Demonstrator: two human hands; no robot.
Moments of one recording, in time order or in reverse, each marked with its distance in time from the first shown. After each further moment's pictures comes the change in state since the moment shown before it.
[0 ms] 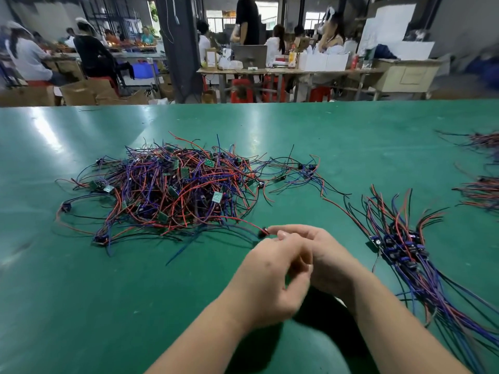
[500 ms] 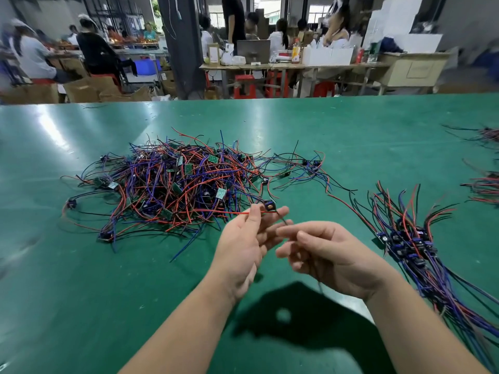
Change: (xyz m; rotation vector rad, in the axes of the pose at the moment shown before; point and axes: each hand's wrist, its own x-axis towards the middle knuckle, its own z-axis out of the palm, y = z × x) left_hand 0.020 -0.008 -0.016 -1.137 0.352 -0.849; right_hand -0.019 -0.009 -0.009 0.037 -0.350 -0.084
